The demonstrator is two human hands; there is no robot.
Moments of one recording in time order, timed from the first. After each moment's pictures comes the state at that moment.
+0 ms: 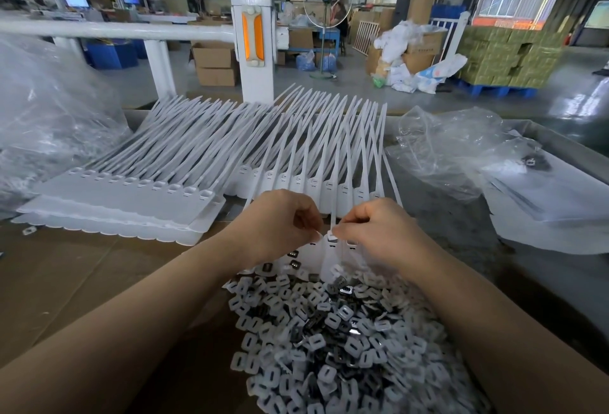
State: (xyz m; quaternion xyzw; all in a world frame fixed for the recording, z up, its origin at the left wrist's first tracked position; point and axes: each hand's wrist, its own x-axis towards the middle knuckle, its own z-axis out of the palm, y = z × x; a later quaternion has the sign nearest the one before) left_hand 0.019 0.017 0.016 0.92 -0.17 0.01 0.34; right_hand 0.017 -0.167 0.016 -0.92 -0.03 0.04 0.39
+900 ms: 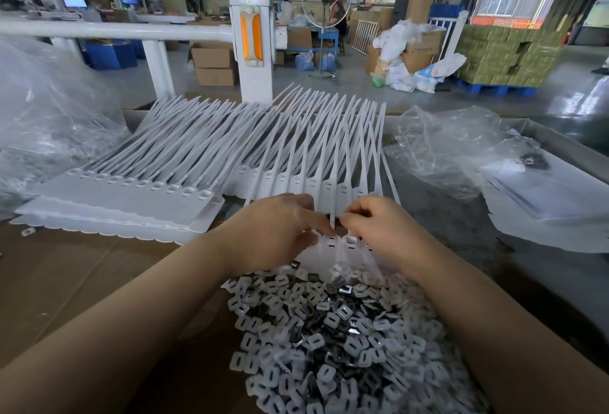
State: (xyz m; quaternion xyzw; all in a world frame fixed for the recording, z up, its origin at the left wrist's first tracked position) left_hand 0.015 0.024 0.020 0.93 -0.35 0.06 0.12; right_hand 0.023 -0.171 0.011 -0.91 -0.05 0.03 0.40
